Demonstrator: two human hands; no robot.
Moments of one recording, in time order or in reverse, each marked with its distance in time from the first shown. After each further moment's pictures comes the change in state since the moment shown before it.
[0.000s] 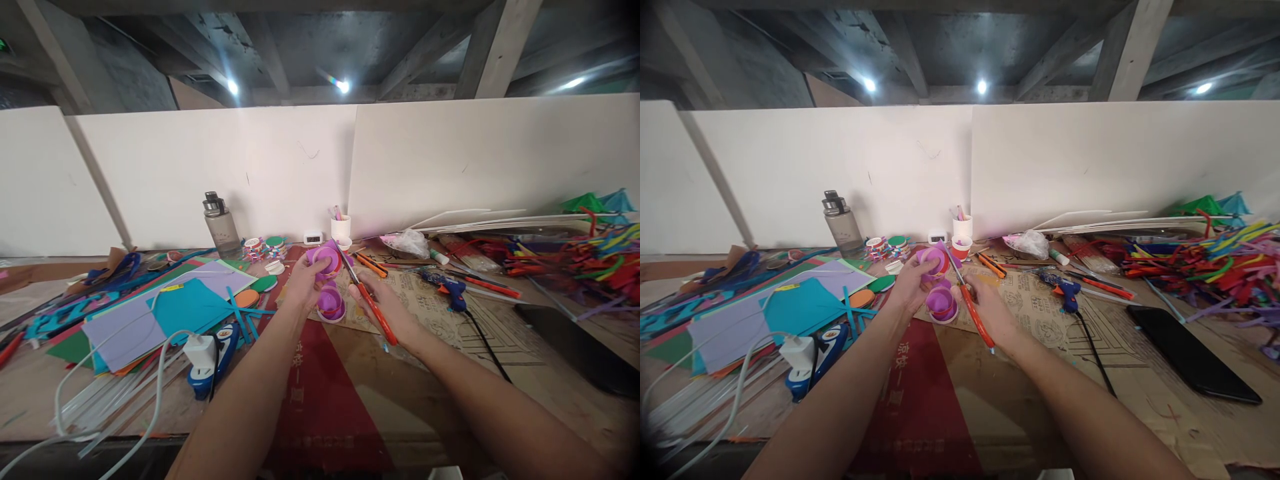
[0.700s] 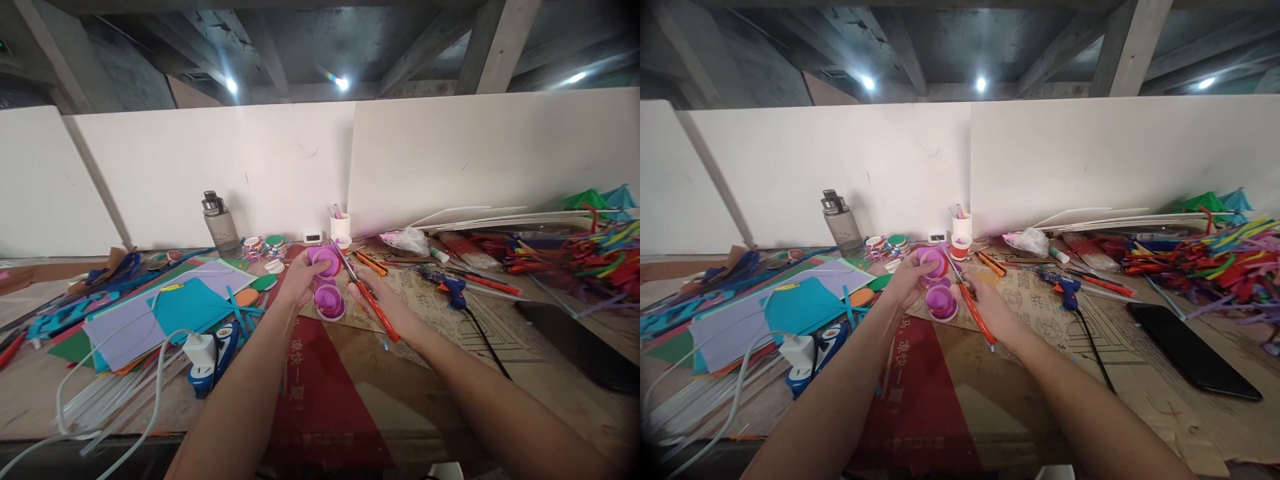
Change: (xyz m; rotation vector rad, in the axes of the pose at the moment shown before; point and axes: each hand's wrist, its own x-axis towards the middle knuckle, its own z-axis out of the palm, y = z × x) left_hand 0.004 0.010 -0.011 0.172 -0.160 -0.020; right_hand 0.002 0.001 -0.003 0.028 -0.060 0.000
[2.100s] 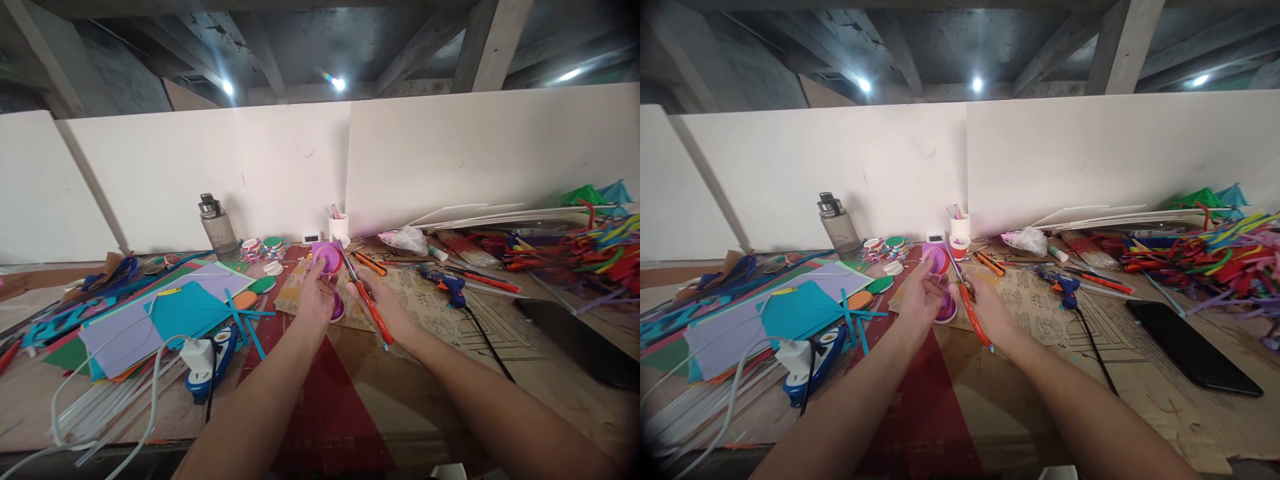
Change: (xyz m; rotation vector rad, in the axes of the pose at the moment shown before) left_hand -0.012 -0.027 0.037 -0.541 0.426 -0.016; right_hand -0.003 -0.002 0.005 -0.025 0.105 -0.021
